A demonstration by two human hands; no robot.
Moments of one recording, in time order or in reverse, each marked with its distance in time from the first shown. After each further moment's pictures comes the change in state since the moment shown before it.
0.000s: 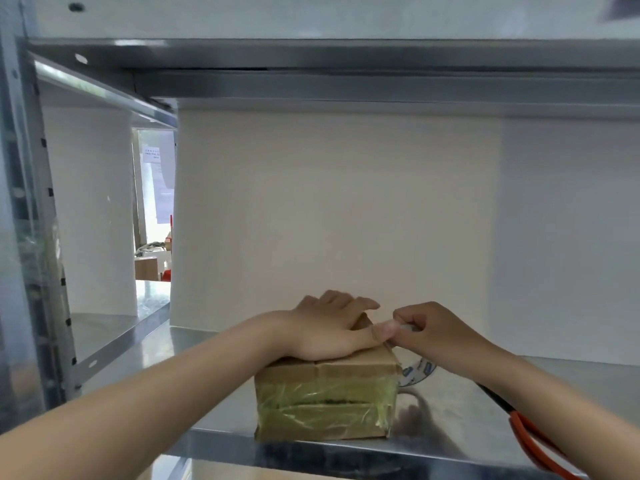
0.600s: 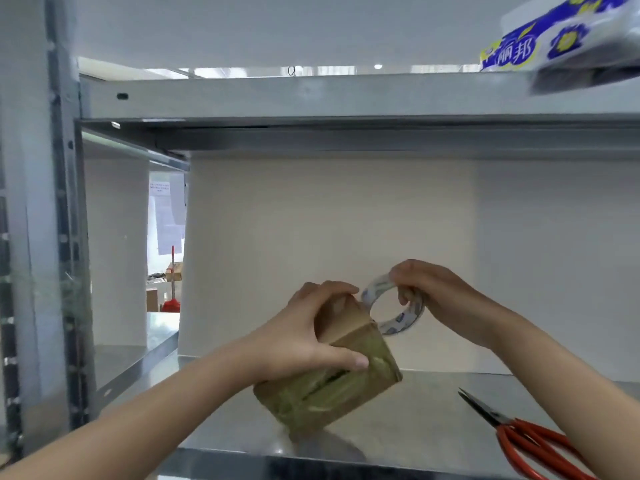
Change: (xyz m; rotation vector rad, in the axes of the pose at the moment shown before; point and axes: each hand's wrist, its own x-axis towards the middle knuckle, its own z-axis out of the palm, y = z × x) left_hand -0.055 -0.002 -0.016 -0.420 0.394 0.088; right_hand 0.006 -0.055 -0.057 0.415 0.068 -0.080
